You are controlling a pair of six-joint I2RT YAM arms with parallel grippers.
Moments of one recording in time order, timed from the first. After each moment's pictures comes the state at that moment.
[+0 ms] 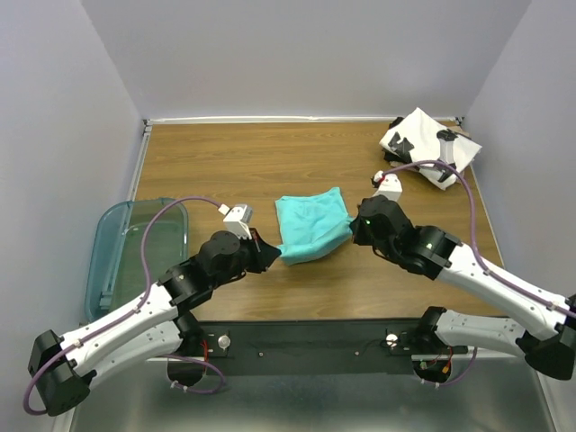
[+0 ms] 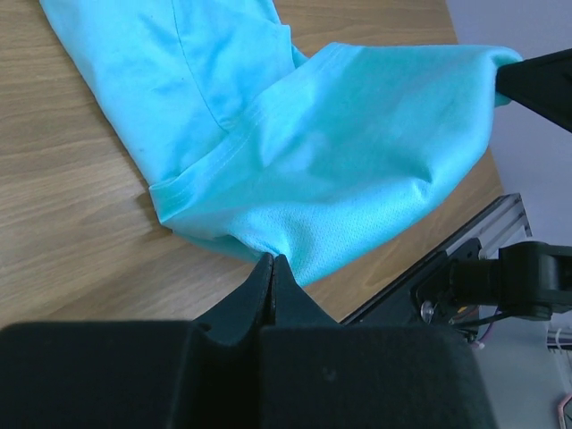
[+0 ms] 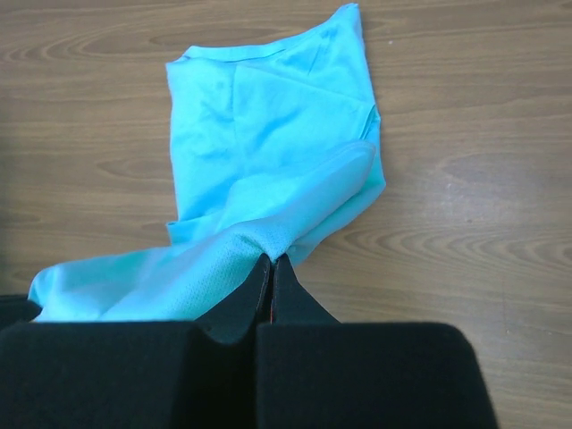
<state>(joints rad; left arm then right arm) -0.88 0.71 0.50 -0.18 -0.10 -0.76 0.90 1.01 0.96 -0.62 0.50 0.68</state>
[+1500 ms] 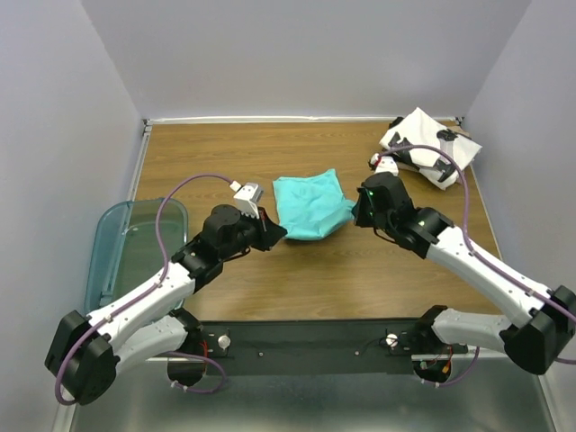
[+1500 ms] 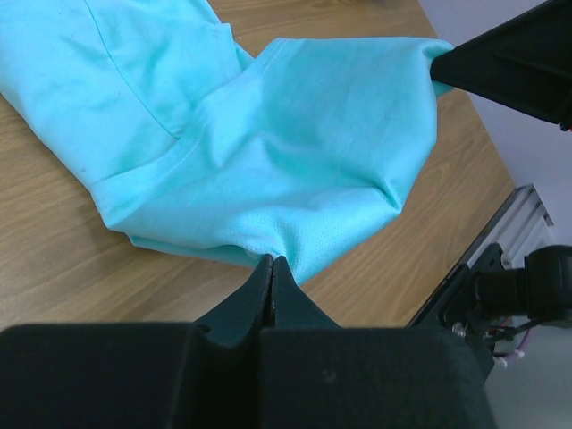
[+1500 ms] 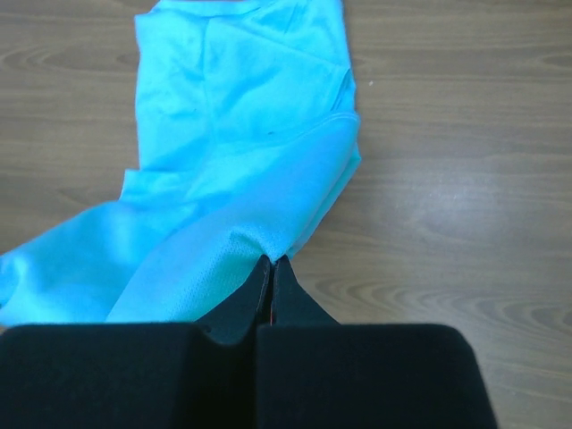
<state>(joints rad) -0.66 0.99 0.57 0.10 0.18 -0.55 0.69 1.20 1.01 -0.48 0.35 0.48</state>
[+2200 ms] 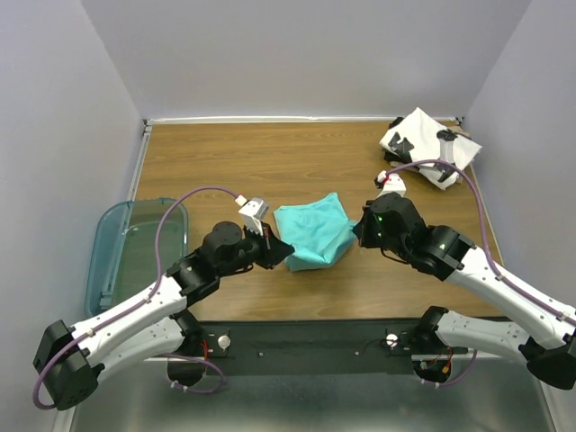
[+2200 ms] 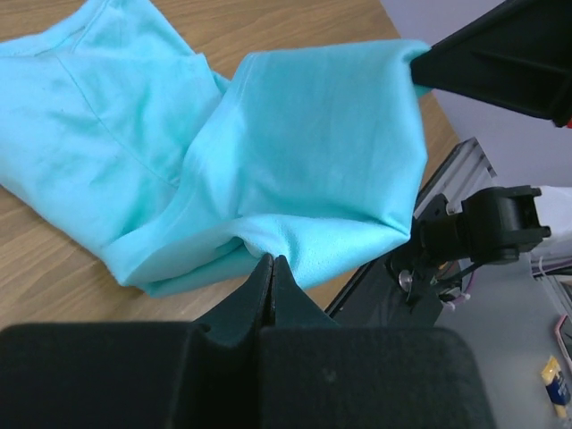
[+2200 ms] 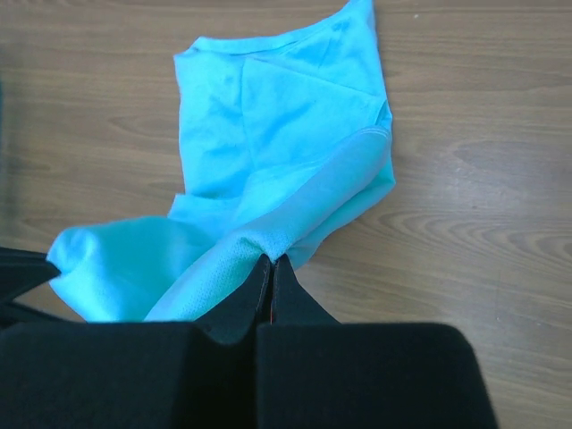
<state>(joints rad) -0.83 0.81 0.53 0.00 0.15 -0.61 0.85 0.98 0.98 -0.68 0.33 0.60</state>
